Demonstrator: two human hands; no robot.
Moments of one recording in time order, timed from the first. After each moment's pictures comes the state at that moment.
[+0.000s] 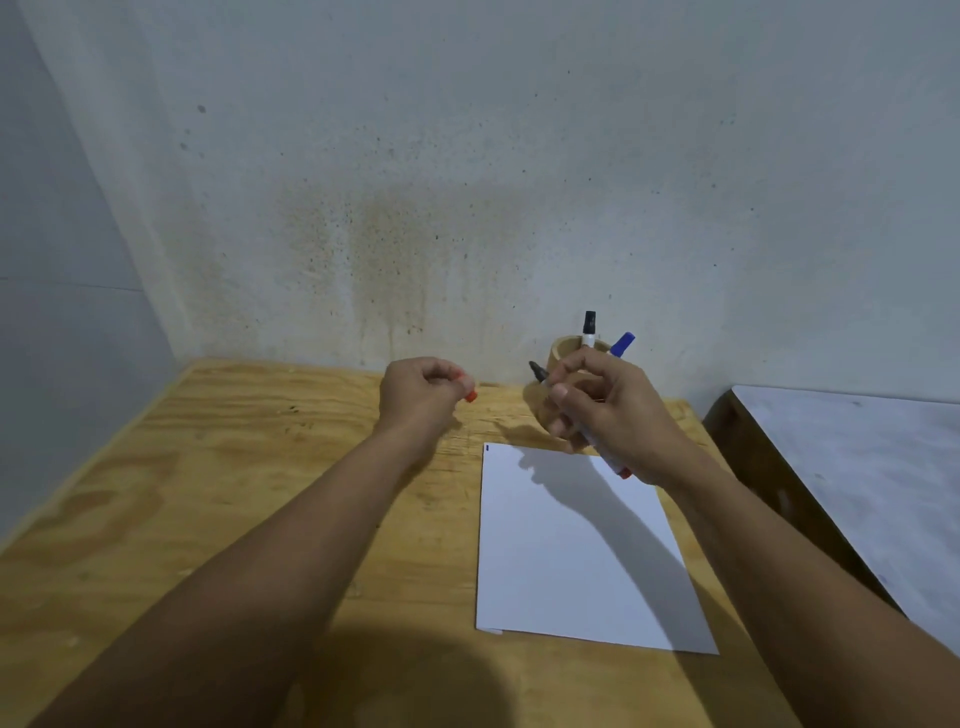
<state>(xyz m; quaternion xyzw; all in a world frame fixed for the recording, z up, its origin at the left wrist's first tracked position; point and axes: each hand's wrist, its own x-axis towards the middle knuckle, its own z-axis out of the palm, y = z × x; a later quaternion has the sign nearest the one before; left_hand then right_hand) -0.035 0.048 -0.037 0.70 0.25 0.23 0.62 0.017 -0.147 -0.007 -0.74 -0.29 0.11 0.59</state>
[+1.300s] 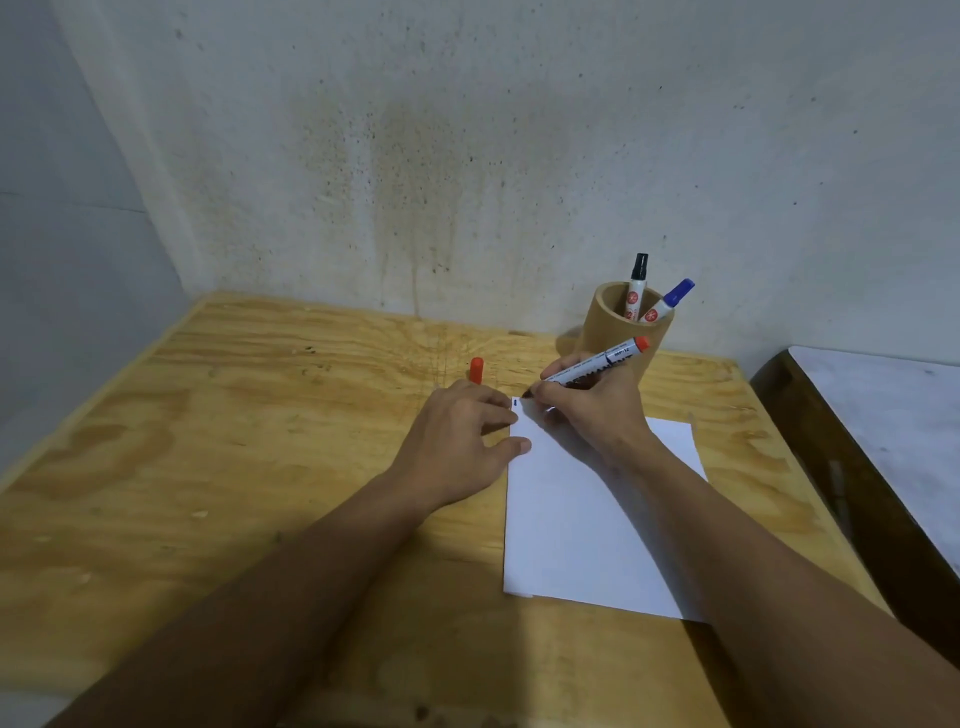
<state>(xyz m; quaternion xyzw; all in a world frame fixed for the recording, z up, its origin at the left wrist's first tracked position) -0.071 0.039 -0.105 0.93 0.03 0.22 0.28 0.027 -0.099 -0.080 -0.76 -0.19 0.07 0.62</state>
